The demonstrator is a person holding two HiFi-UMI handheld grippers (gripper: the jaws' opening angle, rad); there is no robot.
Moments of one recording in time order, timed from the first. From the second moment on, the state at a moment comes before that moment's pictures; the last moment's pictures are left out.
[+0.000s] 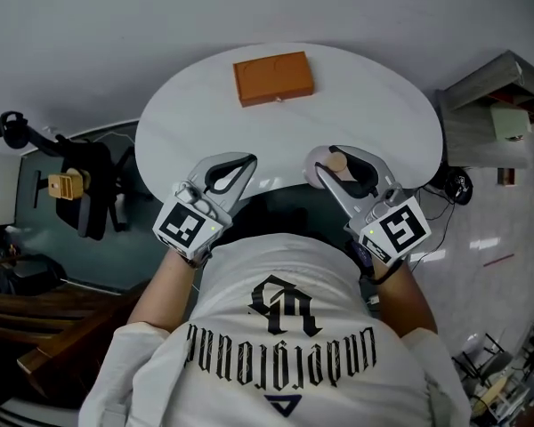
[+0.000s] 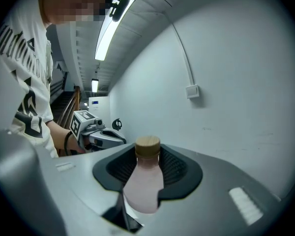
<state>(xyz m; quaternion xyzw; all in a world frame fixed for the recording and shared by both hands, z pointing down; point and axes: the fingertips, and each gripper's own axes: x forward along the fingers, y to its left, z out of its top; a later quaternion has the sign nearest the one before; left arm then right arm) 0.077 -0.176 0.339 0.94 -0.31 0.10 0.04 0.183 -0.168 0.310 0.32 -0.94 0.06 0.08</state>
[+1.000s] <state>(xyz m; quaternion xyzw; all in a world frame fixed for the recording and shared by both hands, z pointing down) 0.089 -0.229 0.420 0.94 -0.30 0.12 0.11 0.189 -0.227 0.414 0.32 -0.93 0.12 0.15</state>
